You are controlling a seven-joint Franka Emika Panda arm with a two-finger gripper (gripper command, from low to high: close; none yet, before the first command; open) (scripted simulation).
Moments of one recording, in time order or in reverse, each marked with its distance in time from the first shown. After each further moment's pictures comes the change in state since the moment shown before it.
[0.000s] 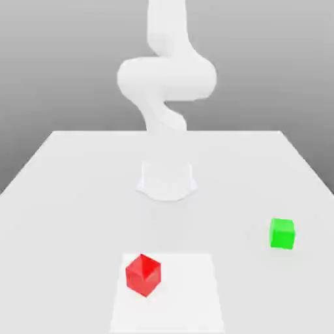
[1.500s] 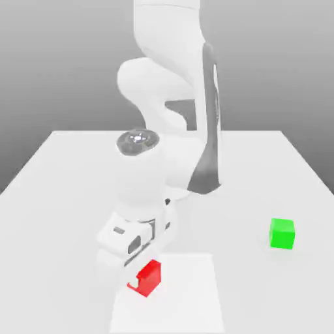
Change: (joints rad) arm 0.117 0.979 -0.154 -0.363 0.267 0.608 -1.197
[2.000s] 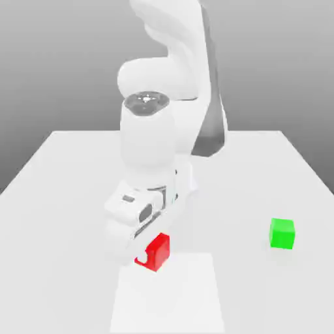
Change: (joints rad) arm 0.205 -0.251 -0.049 -0.057 -0.239 -0.197 0.125
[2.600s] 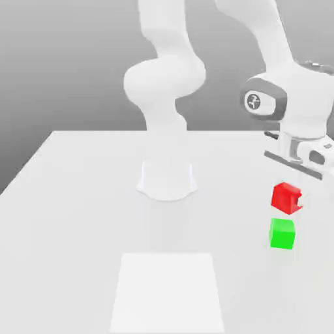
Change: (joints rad) arm 0.456 -0.018 0.290 -0.061 -0.047 0.055 -0.200
